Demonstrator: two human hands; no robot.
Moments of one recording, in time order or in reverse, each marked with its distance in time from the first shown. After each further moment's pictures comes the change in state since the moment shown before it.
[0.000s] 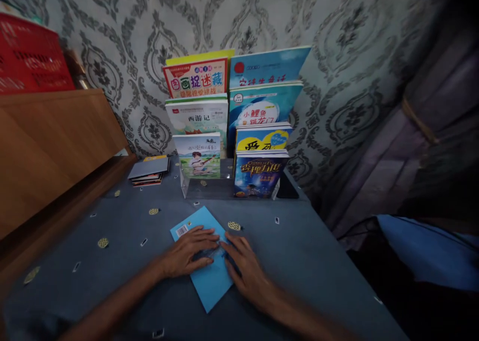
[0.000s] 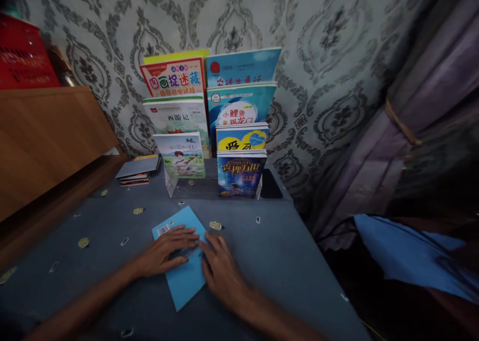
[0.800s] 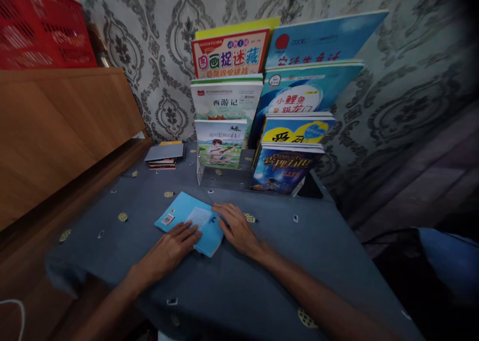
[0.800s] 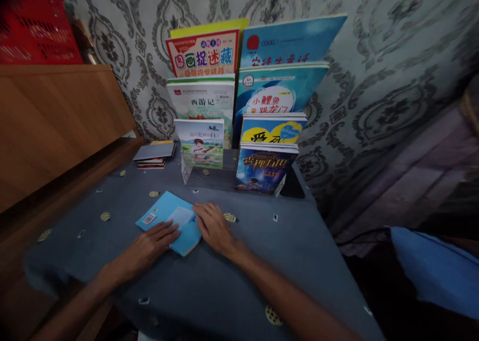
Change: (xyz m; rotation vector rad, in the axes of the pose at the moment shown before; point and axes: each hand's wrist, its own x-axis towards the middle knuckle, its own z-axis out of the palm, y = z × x) left_hand -0.082 0.008 -0.003 0.475 0.067 -0.194; right_hand 0.092 -0.006 0.016 0.211 0.056 -0.215
